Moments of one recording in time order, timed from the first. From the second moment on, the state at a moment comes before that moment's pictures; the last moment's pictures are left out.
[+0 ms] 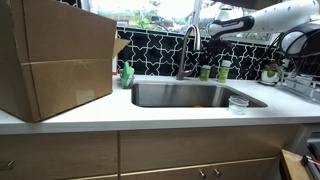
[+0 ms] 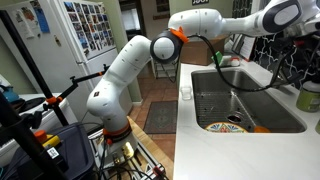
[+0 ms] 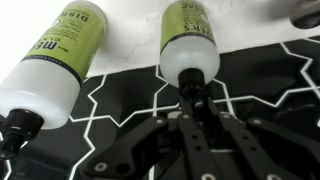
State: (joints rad) arm -0.50 0.82 -0.32 -0.82 0.05 2.08 0.37
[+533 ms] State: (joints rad) arm -0.50 0.83 -0.32 -0.80 0.05 2.04 0.35
